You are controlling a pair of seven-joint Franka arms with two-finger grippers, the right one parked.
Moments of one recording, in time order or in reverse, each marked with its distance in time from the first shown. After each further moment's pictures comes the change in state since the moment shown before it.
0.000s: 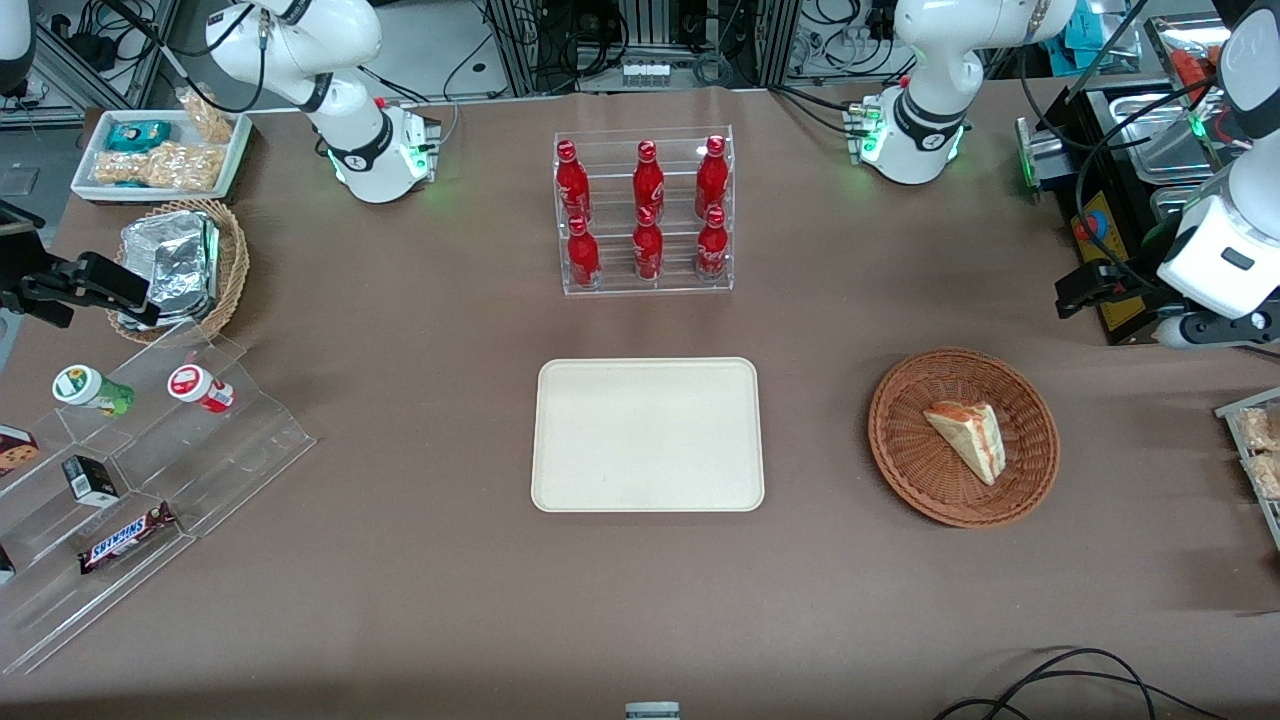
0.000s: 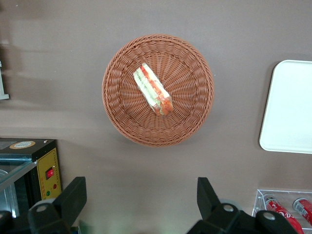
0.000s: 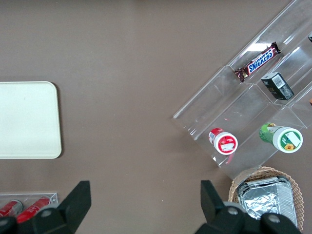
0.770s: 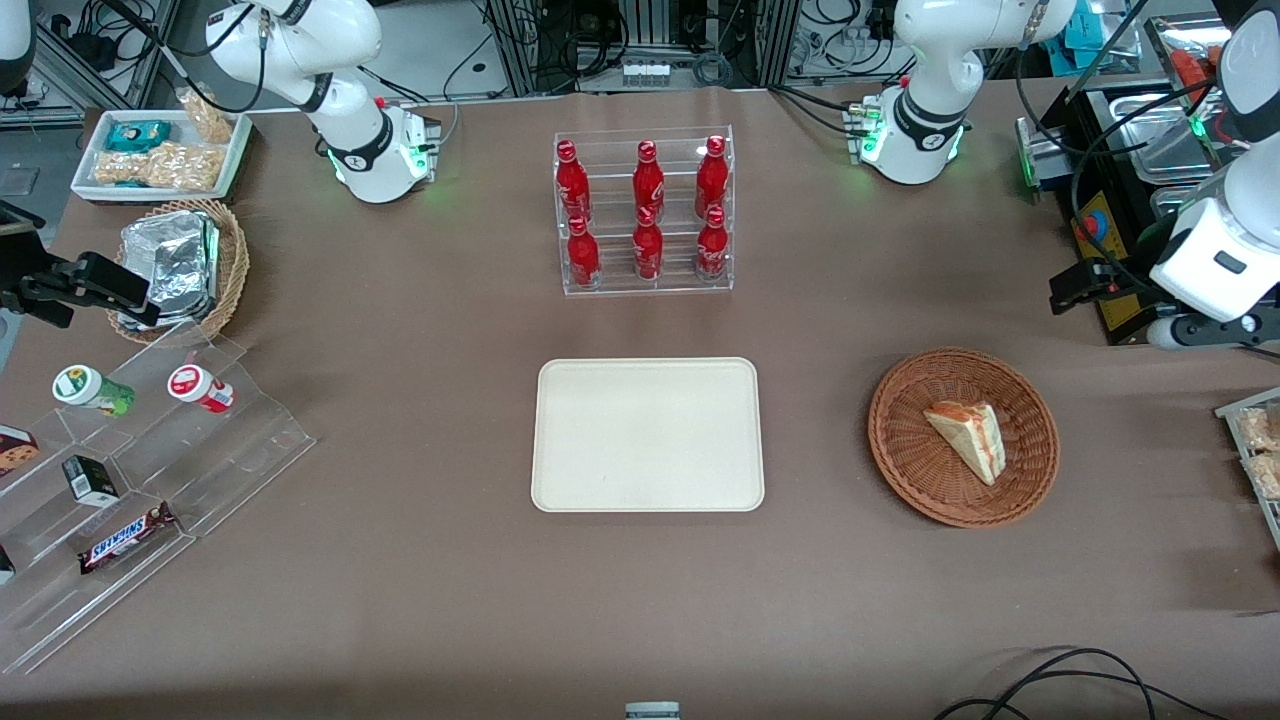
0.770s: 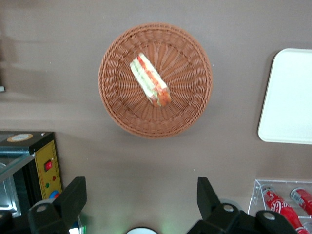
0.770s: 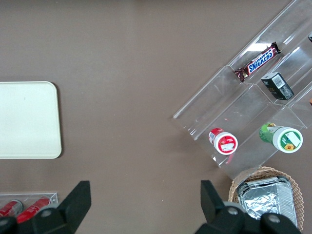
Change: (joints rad) arm -0.004 0.021 -0.004 0.024 -0.005 -0.063 0.000
